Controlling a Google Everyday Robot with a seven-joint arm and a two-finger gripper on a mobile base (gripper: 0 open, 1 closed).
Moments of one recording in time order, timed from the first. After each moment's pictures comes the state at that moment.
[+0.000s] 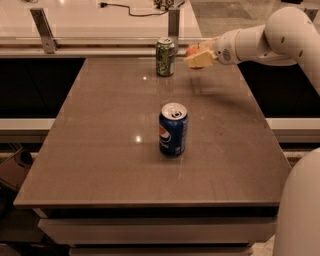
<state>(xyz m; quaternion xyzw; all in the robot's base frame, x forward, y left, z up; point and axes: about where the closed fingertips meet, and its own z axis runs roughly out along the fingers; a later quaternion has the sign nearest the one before) 0.778 -0.132 0.912 -0.41 0.74 0.17 0.51</state>
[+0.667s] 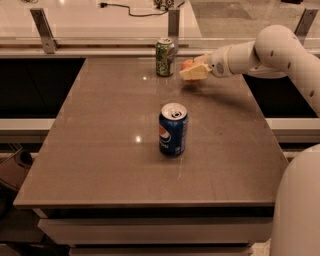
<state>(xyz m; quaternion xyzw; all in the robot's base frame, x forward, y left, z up) 0.778 -0.121 0.864 -0.39 0.76 0.20 0.48</state>
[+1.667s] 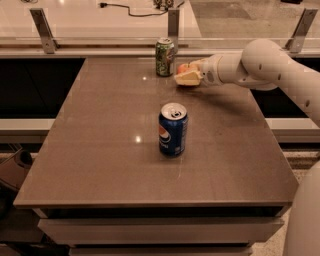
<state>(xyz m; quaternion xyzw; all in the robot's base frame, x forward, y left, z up) 0.778 -0.107 0.841 -0.36 0.77 0.16 0.50</state>
